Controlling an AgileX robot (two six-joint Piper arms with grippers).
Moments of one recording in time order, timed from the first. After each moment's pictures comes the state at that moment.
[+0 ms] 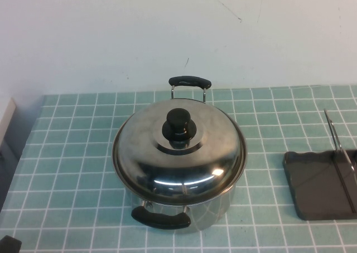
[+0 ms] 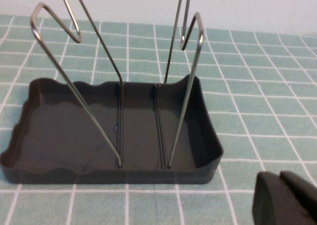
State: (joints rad) right arm -0.05 -0.01 0.02 -0.17 0.42 0.06; left arm 0.02 -0.01 0.02 -0.79 0.28 -0.39
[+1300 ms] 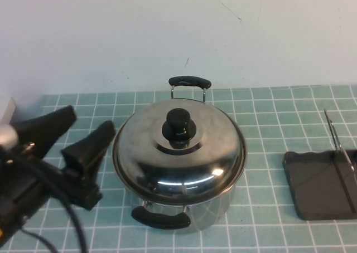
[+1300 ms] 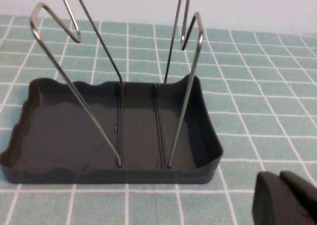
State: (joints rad) right arm -0.05 -0.01 0.02 -0.17 0.42 0.06; left arm -0.44 0.78 -0.43 0.35 -0.31 -0.47
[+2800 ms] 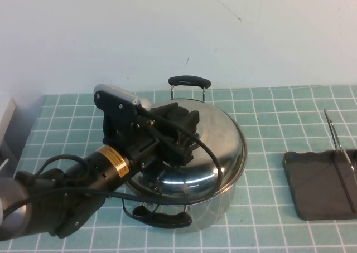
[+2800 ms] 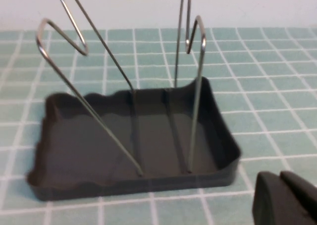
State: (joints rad) right arm -0.05 -0.01 0.02 -0.14 0.42 0.08; left arm -0.46 1.66 -0.68 0.35 -0.90 -0.49
